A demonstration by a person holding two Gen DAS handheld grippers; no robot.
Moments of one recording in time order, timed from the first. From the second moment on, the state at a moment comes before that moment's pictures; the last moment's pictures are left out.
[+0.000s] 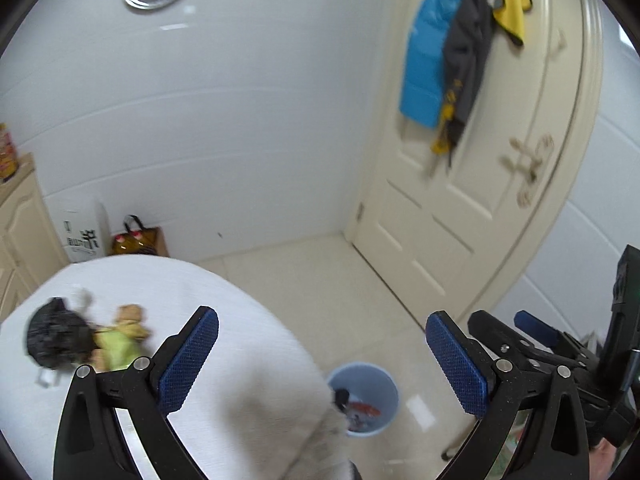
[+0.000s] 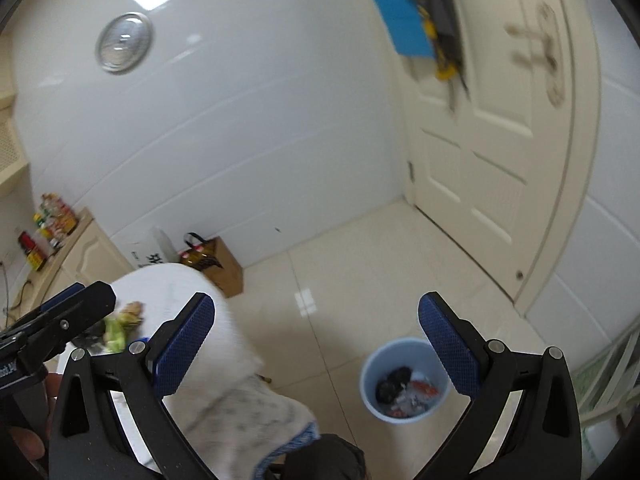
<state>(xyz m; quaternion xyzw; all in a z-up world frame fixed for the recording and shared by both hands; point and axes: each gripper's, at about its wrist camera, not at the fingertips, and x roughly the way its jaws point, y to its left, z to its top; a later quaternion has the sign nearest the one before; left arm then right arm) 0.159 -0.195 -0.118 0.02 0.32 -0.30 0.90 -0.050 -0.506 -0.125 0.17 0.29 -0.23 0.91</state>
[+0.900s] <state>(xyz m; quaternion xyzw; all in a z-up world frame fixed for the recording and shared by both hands) -0.020 0.015 -0.139 -0.04 0.27 -0.11 0.95 0.033 -0.299 -0.113 0.02 0.30 -0.07 0.95</state>
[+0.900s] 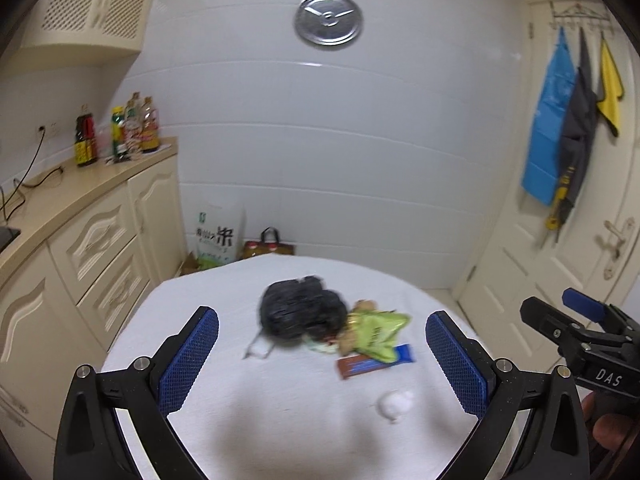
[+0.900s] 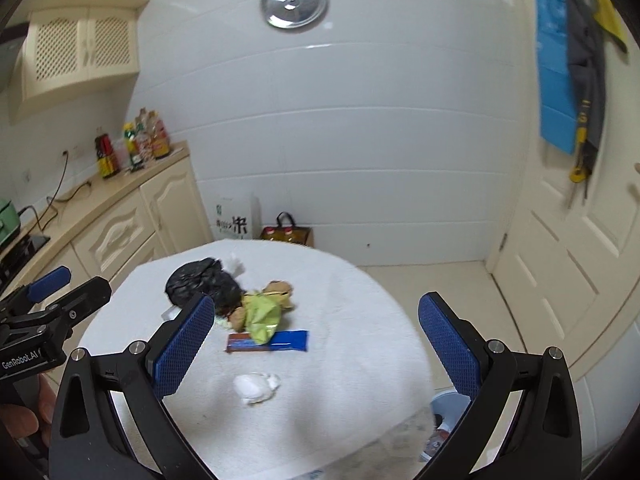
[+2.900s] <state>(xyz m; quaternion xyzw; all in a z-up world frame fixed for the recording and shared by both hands) 0.267 -0.105 -0.209 -0.03 0.31 -0.13 0.94 0.105 -0.310 -0.213 0.11 0.41 0.01 0.91</state>
